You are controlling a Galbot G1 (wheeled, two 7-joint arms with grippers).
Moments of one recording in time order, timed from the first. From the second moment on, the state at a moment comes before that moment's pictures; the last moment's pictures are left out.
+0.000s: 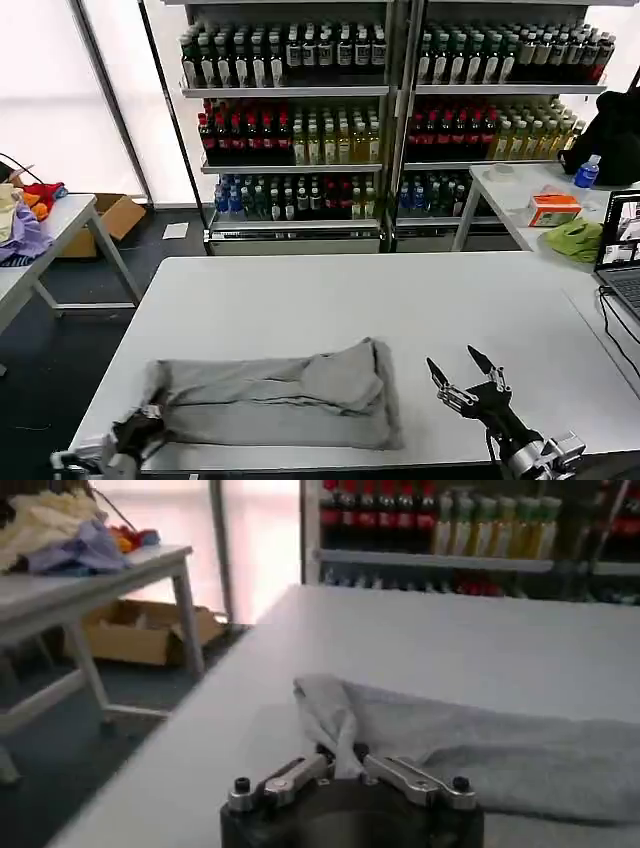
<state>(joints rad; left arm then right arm) 1.63 -1.12 -0.77 -1.99 -0.55 0.37 -0.16 -1.68 1.11 0.68 2.17 0.53 -0.11 -0.19</state>
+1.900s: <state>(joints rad) 1.49 -1.14 -0.43 -2.24 -0.64 0.46 -0.18 -1.73 1.14 0.71 2.20 0.50 -0.12 -0.19</state>
